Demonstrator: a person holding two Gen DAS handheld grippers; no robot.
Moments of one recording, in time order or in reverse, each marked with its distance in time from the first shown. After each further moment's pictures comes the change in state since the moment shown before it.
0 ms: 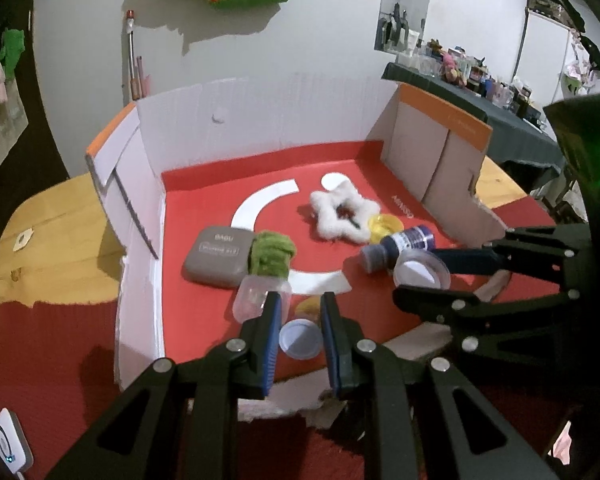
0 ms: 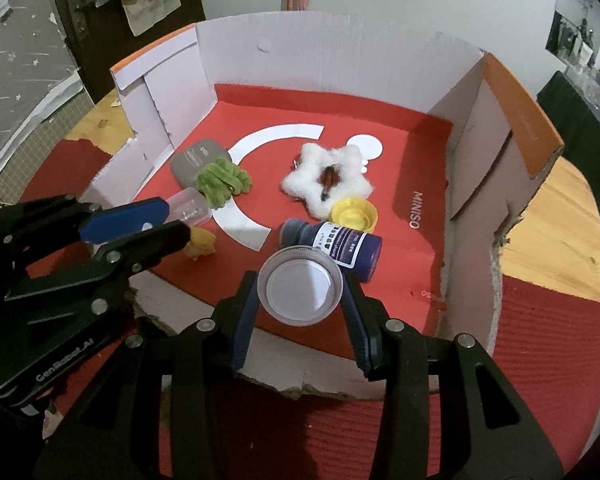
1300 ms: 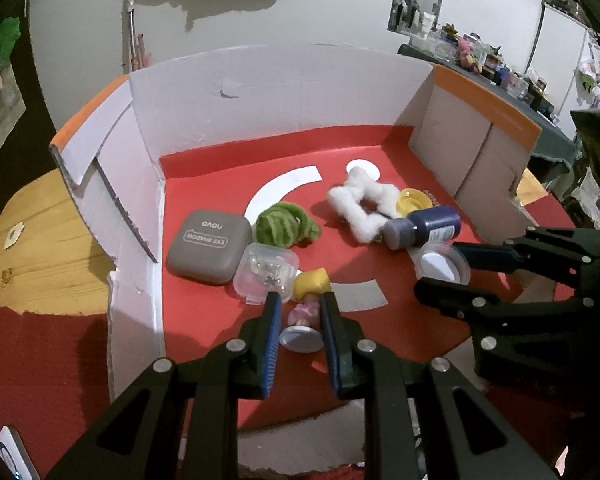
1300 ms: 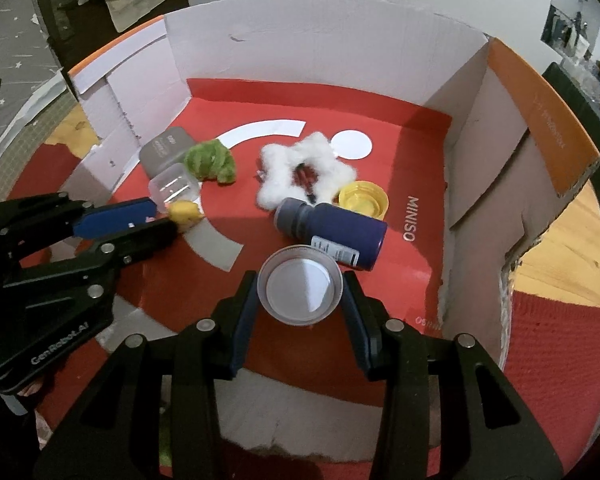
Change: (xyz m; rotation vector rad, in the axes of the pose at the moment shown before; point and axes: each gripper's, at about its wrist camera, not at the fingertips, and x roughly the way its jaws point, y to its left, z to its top) left arm 0.031 0.017 0.016 -0.022 0.079 0.012; right arm 0.025 -0.010 0.012 0.022 0.024 -0.041
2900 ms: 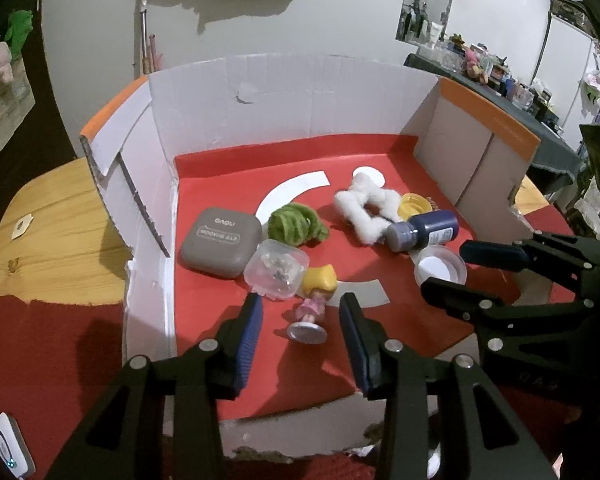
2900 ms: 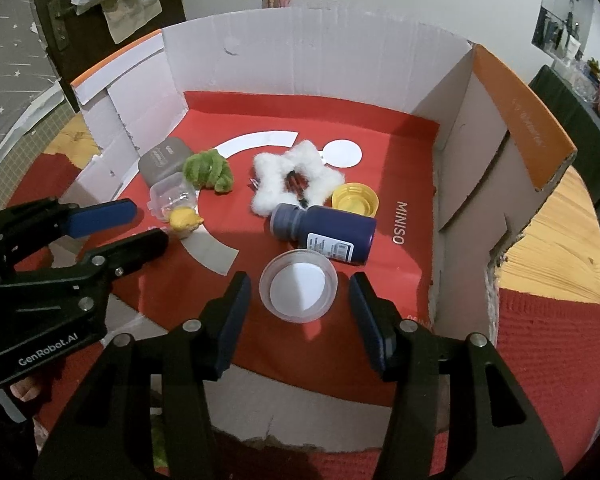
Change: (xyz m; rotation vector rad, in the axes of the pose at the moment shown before) left arm -0.006 0.004 -0.001 -0.030 -0.024 0.011; right arm -0.001 -0.002 0.002 0.013 -0.039 -0.006
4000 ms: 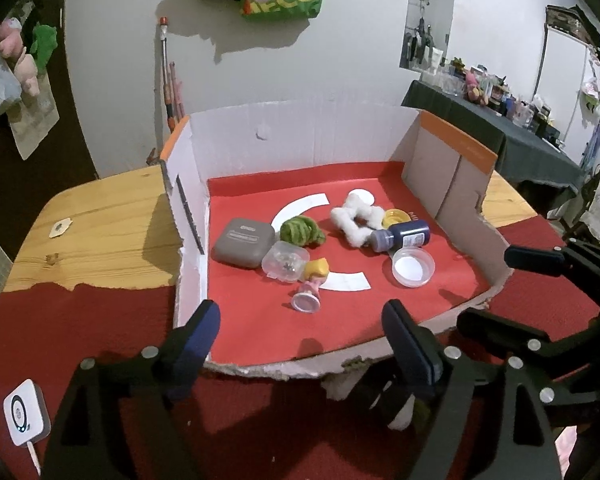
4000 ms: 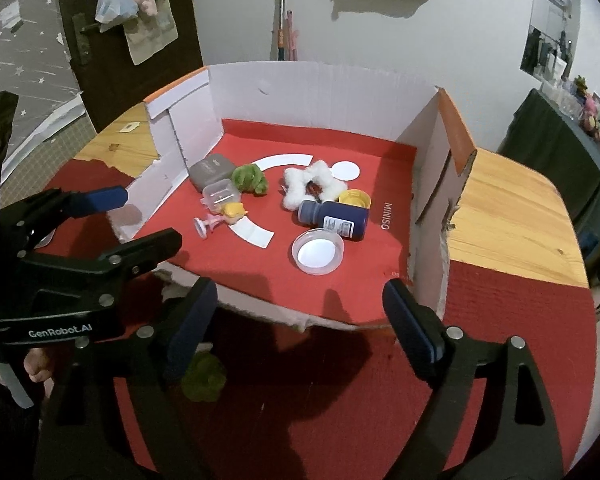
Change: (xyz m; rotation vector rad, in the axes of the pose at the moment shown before) left arm -0.059 -0.011 -0.023 -0.007 -0.113 0.059; right arm -0.079 0.015 -0.041 -0.021 -0.128 -0.001
